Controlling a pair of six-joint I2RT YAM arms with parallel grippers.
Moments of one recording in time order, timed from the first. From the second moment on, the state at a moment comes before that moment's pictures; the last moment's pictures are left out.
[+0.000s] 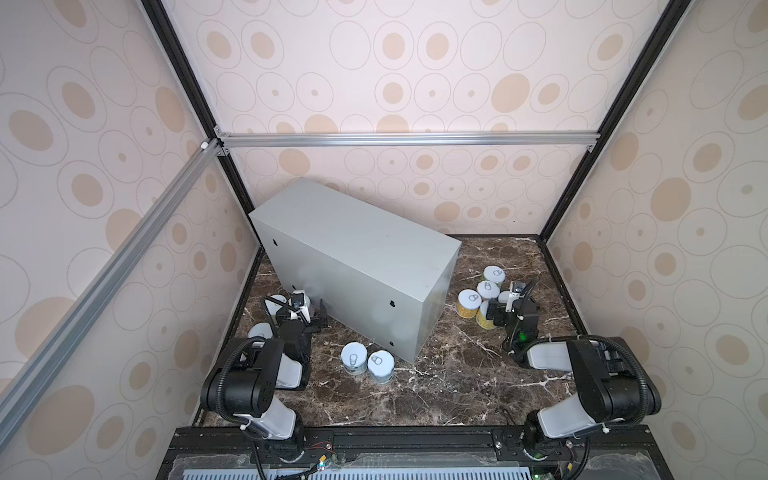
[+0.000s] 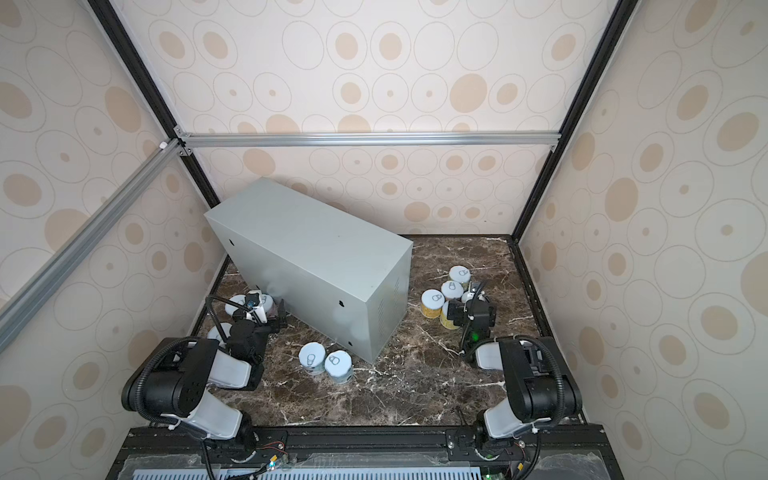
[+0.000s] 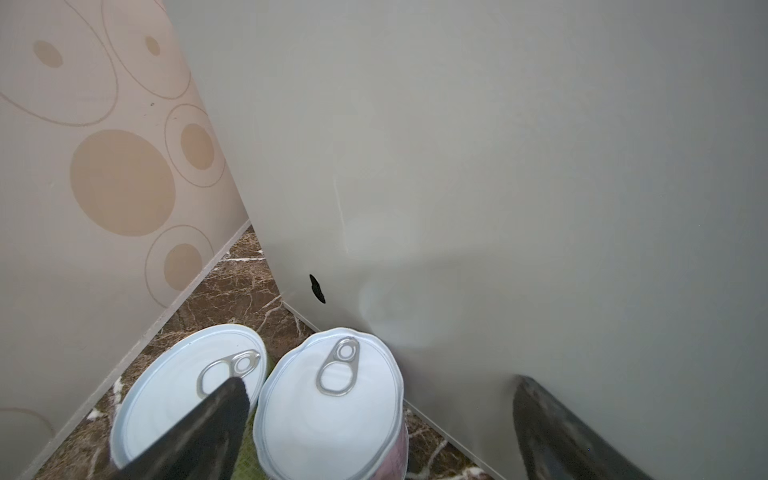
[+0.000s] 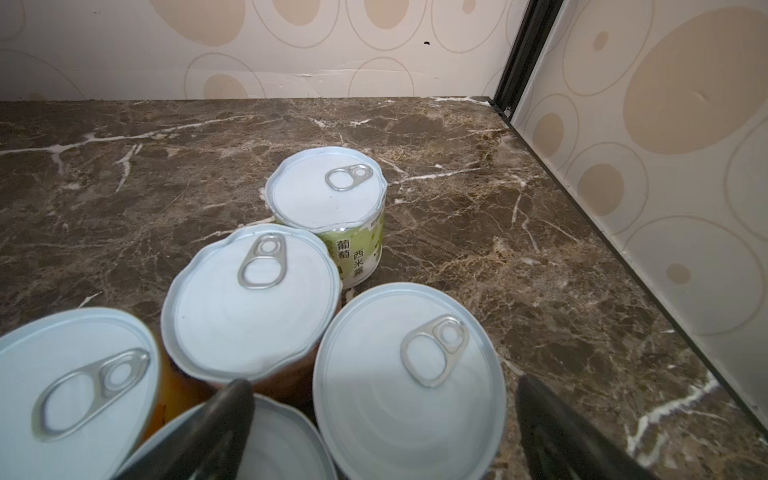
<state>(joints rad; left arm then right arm) -0.05 1.57 0.19 1.24 -0.18 0.05 0.08 1.52 0.39 0.72 0.27 0.04</state>
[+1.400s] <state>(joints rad) -0.03 1.50 0.20 1.20 -0.27 0.02 0.09 1.45 0.34 0.73 0.33 0.05</state>
